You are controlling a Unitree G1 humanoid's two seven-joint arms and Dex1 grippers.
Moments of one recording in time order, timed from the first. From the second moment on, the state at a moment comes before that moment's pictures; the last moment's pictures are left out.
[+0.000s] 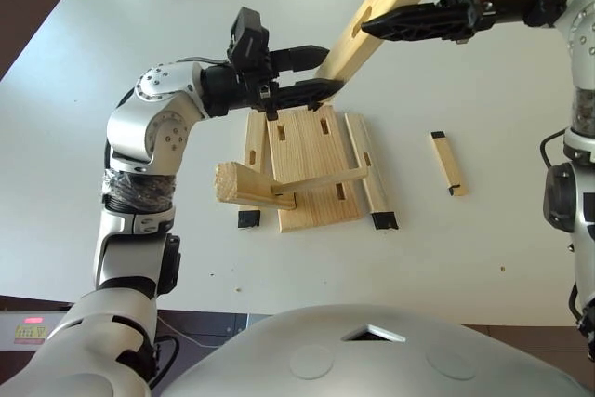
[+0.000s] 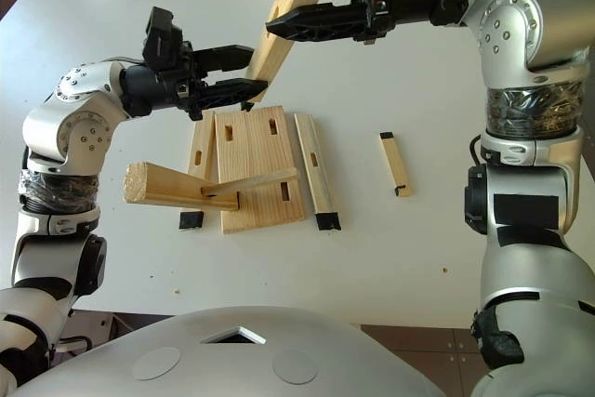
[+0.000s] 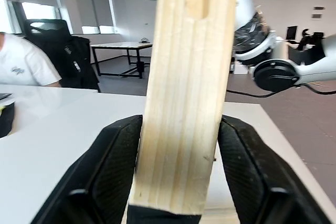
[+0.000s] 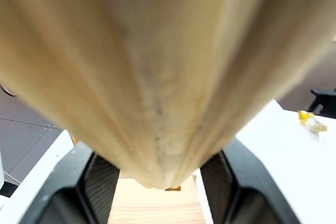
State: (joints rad) left arm -0.56 0.46 -0.04 -0.04 -0.60 0.51 -1.12; right arm -0.95 -0.64 0.09 0.10 0.61 0.66 1.39
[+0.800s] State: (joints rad) left arm -0.03 0.78 0.14 -0.11 -0.35 0.16 -1.12; right arm -0.42 -0.80 -0.11 -0.26 0.60 0.55 1.30
